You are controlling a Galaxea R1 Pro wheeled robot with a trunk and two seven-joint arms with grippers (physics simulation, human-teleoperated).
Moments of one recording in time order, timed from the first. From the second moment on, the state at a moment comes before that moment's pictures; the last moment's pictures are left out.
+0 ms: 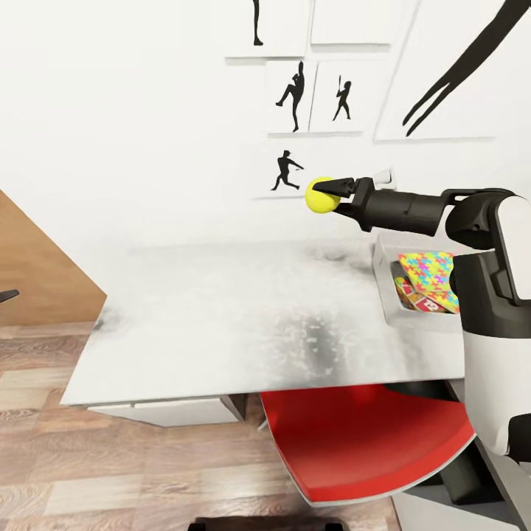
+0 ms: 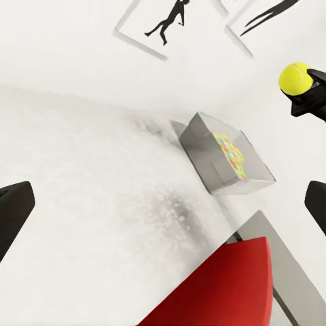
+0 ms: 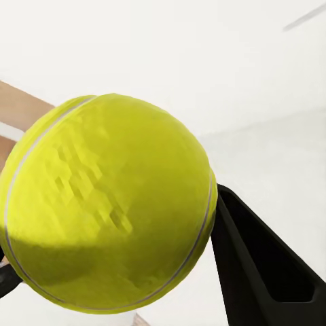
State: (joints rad) left arm -0.56 0.73 0.64 -1.34 0.38 1.00 -1.57; right arm -1.18 -0.24 0.13 -1.58 -1.82 1.05 -0.60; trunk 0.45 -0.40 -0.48
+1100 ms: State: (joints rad) left arm -0.40 0.60 0.67 -1.28 0.38 0.96 -1.57; right arm -1.00 -0.23 0.12 -1.58 -1.82 1.05 -0.60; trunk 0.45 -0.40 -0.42
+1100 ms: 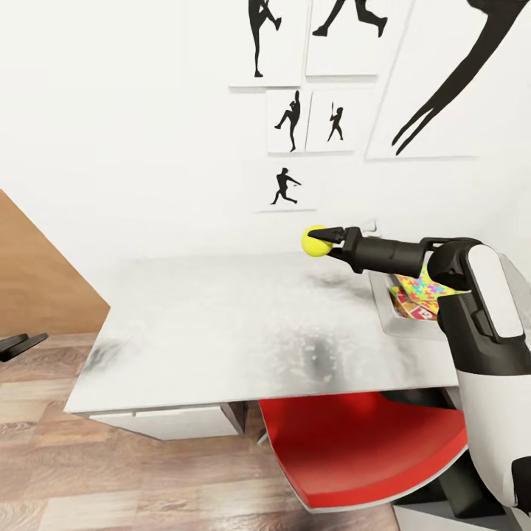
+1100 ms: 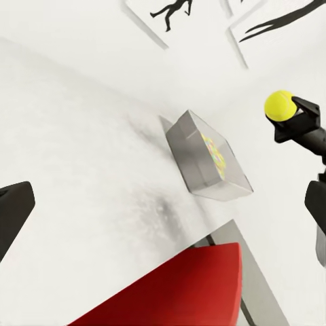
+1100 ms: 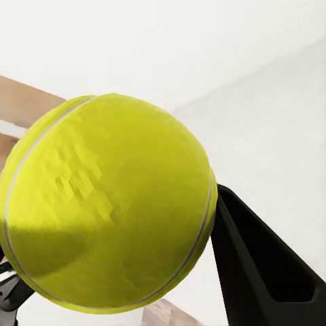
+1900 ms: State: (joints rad) left arm -0.40 0.60 0.67 -1.28 0.38 0.95 -1.57; right arm -1.00 -0.24 0.13 -1.58 -1.82 1.05 -0.59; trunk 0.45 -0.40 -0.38
